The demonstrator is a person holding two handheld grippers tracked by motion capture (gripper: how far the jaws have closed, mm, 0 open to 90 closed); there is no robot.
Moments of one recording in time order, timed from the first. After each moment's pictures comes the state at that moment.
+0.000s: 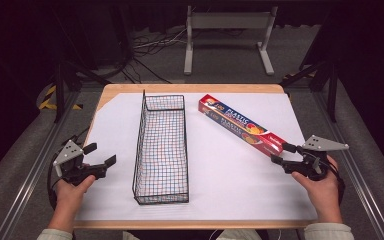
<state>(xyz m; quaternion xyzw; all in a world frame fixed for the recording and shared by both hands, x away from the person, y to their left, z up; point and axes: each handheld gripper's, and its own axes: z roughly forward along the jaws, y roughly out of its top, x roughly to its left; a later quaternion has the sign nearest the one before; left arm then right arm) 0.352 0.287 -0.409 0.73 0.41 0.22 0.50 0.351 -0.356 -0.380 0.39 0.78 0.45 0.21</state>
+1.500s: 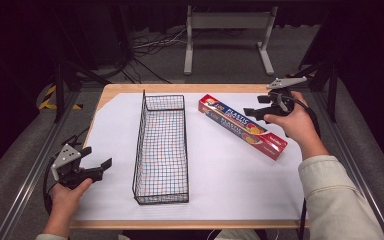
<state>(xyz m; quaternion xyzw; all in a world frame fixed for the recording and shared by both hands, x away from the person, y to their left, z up) 0.345 0.296 -0.418 0.73 0.44 0.23 0.47 0.491 -0.287 -0.309 0.36 0.82 0.41 0.18</state>
